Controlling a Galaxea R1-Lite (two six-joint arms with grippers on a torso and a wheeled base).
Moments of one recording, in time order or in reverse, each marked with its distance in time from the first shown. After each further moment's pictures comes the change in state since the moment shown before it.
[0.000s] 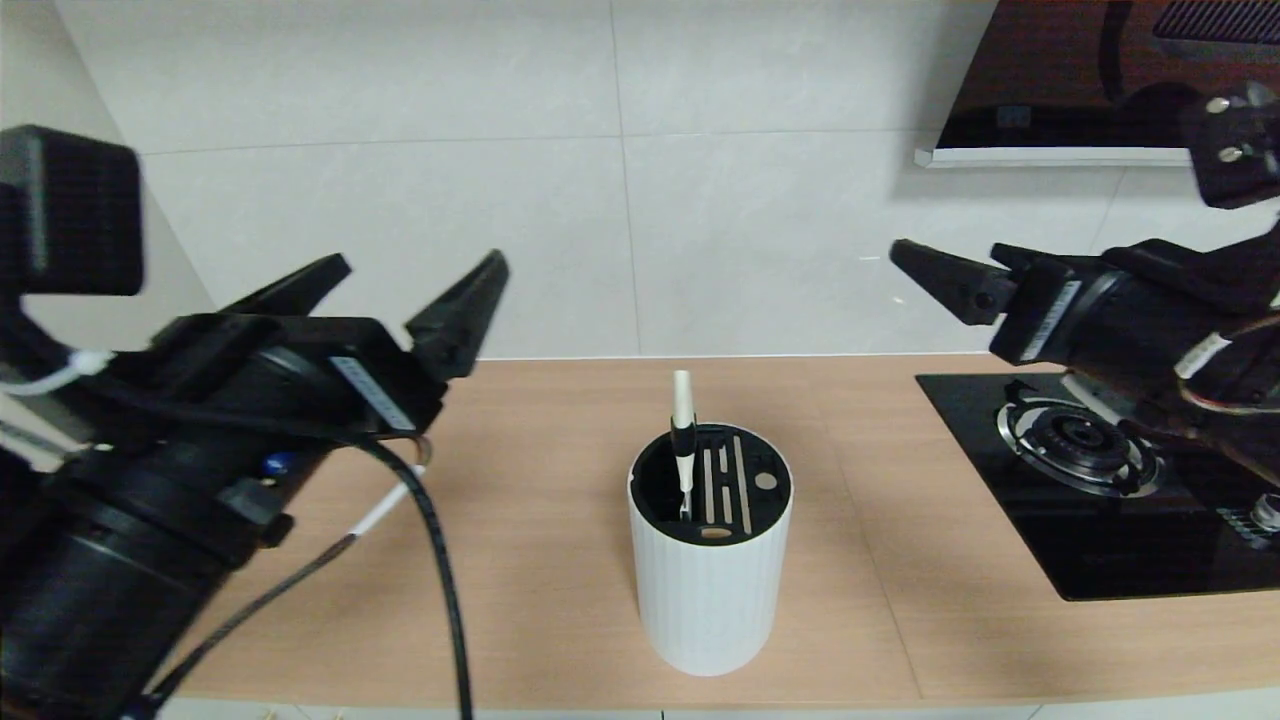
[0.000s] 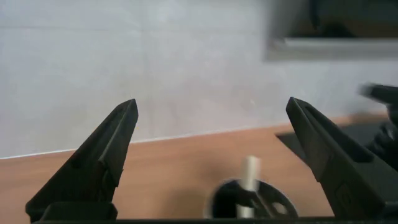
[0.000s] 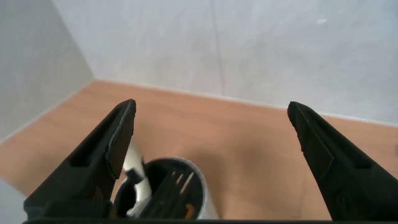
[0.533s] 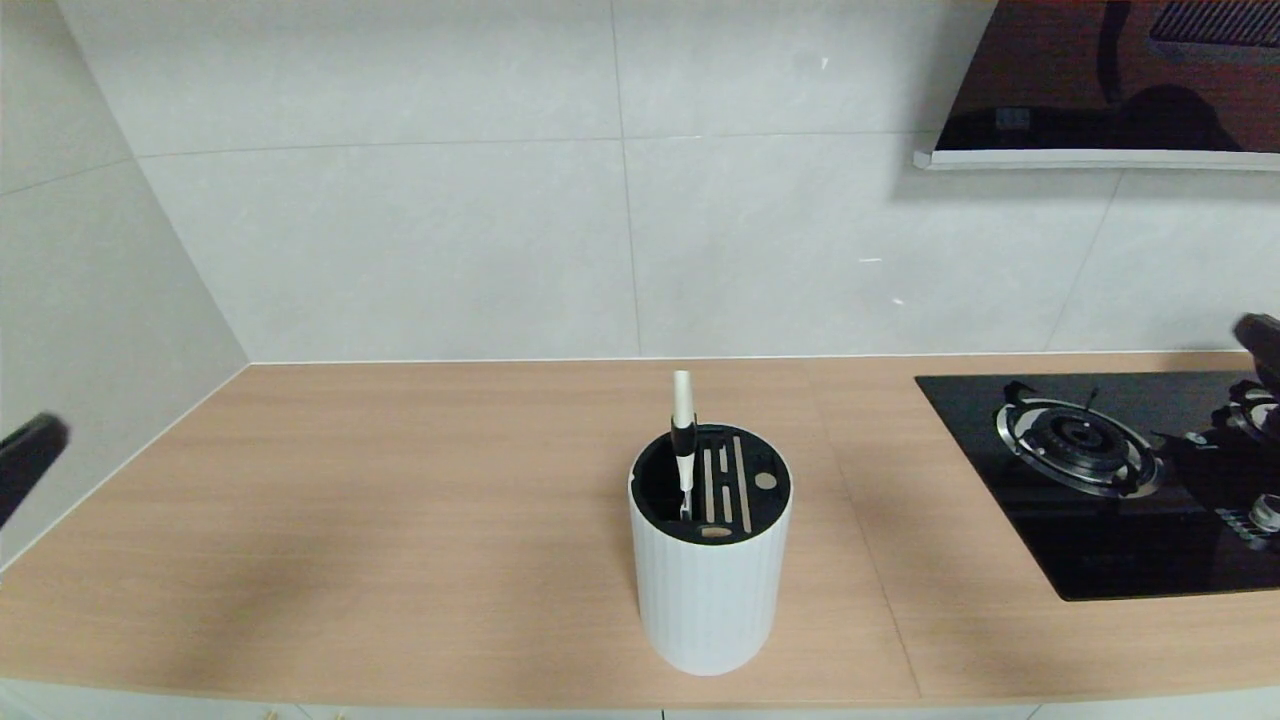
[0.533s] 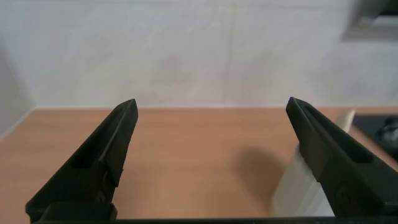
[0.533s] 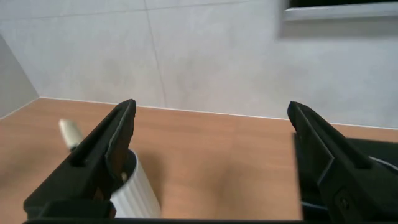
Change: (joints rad) left arm 0.253 -0.682 0.079 0.748 -0.064 -0.009; right arm -0.178 -0.544 0.302 0.184 0.002 -0.080
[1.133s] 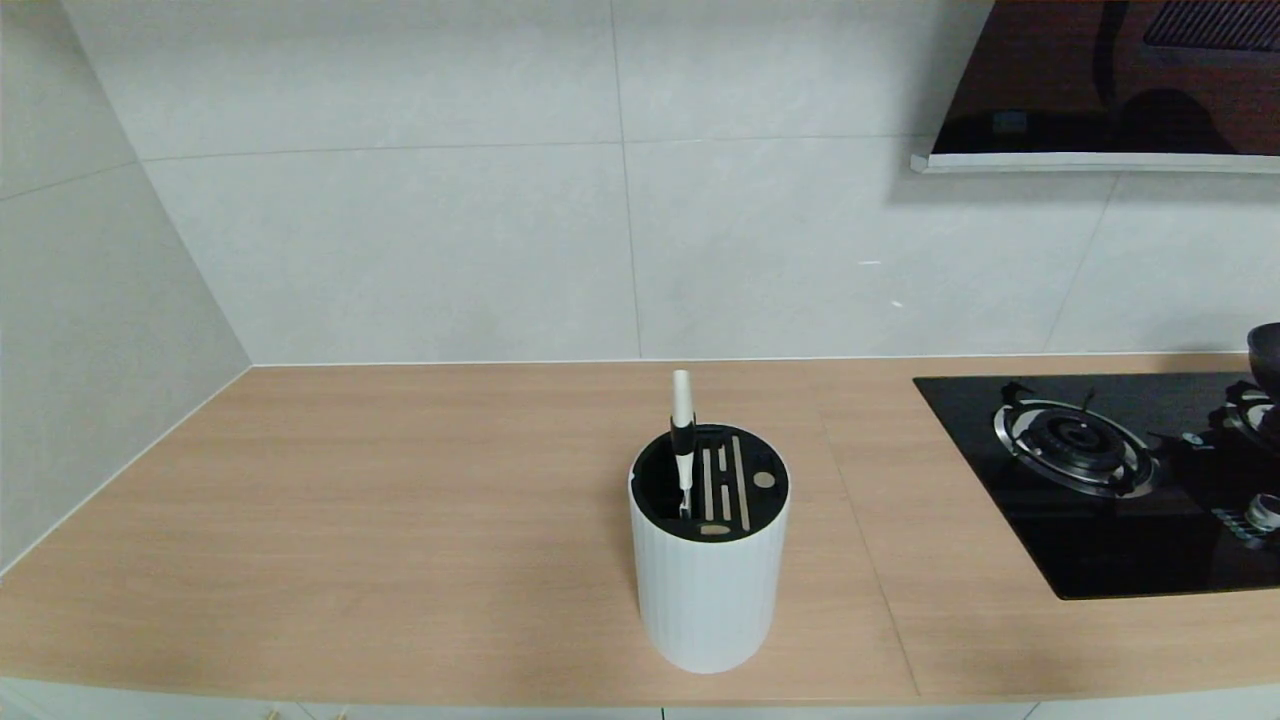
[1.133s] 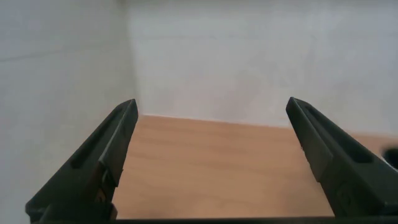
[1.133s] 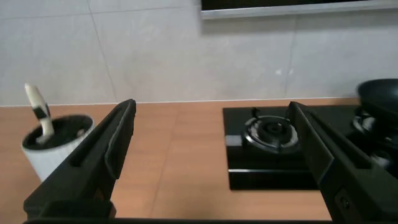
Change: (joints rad) left arm 0.367 -0.510 -0.044 0.316 -0.047 0.032; right arm -0.365 -0.711 0.043 0.639 0.103 -0.008
